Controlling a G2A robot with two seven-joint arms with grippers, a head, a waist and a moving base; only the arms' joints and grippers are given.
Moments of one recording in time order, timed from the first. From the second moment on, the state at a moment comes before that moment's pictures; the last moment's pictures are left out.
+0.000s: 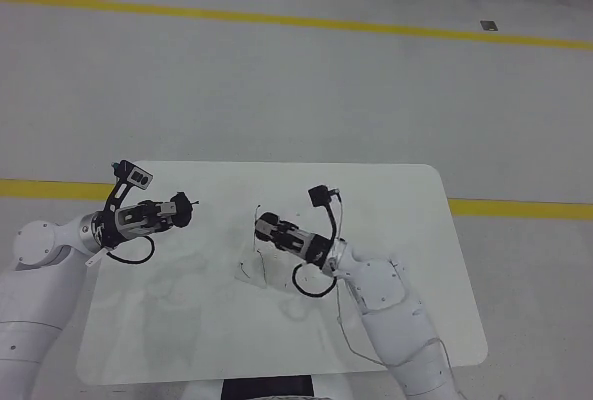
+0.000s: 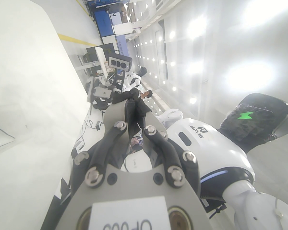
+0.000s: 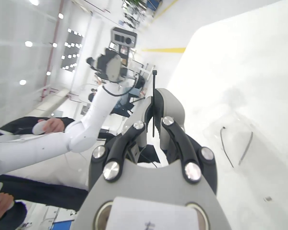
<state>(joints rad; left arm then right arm) 1.33 -1.08 -1.50 -1.35 -0.75 -0.34 -1.39 -1.44 -1.36 1.21 -1.70 -0.21 -0.32 0.72</state>
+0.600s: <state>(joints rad) 1.33 -1.08 -1.50 -1.35 -0.75 -0.34 -1.39 -1.35 -1.37 1.17 -1.75 0.13 -0.34 0.81</state>
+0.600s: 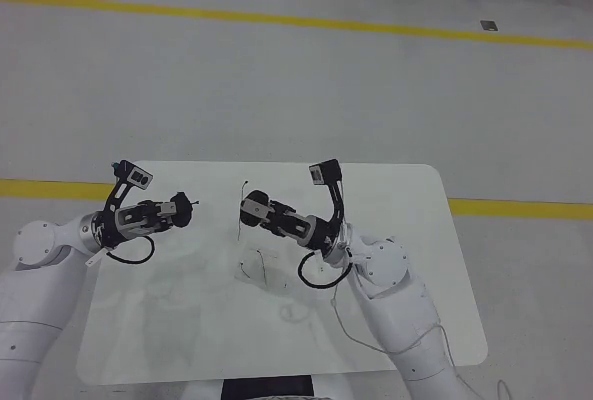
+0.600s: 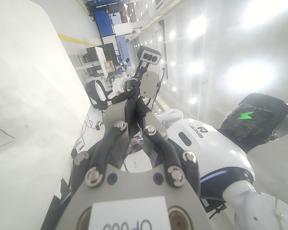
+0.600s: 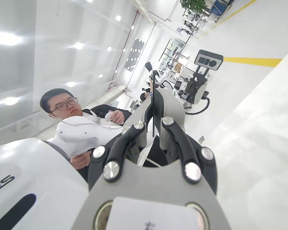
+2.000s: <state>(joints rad) 1.32 -1.06 -1.44 -1.34 -0.79 -0.16 -1.34 -1.08 -1.25 0.72 -1.69 -0.52 -0.34 0.10</state>
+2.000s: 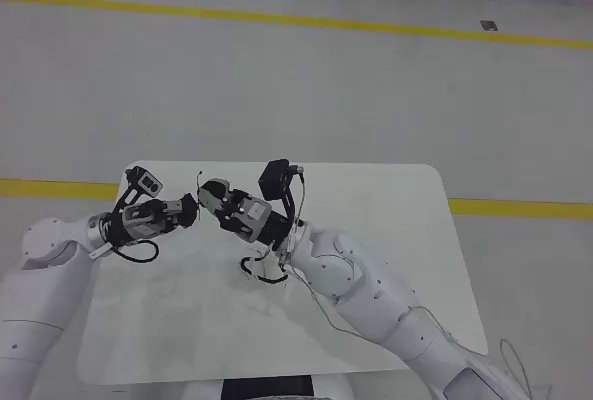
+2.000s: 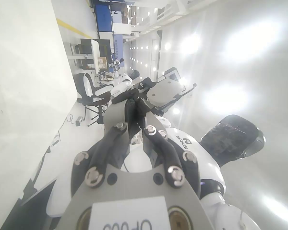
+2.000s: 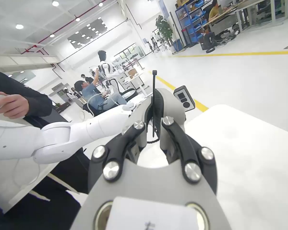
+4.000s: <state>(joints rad) 1.34 -0.89 -1.32 -1.40 -0.81 -0.13 -1.39 -0.80 -1.12 0.30 -1.57 -0.88 -0.34 -0.45</state>
